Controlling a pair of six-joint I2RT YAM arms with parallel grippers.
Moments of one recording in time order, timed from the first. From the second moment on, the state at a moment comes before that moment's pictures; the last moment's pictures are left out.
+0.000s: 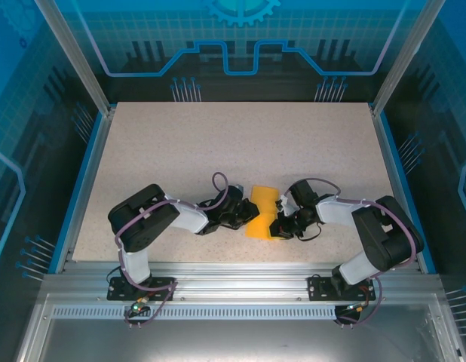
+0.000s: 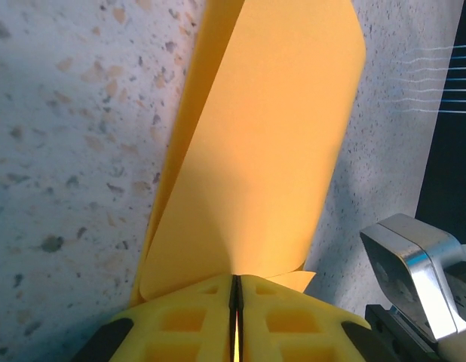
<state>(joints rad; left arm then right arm) -0.81 1.86 0.72 0.47 0.19 -1.28 0.41 1.53 0.56 -0.37 -0.68 0.46</state>
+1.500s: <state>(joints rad) -0.91 1.70 0.85 0.15 0.23 -1.22 0.41 1.51 0.55 -0.38 -0.68 0.46</state>
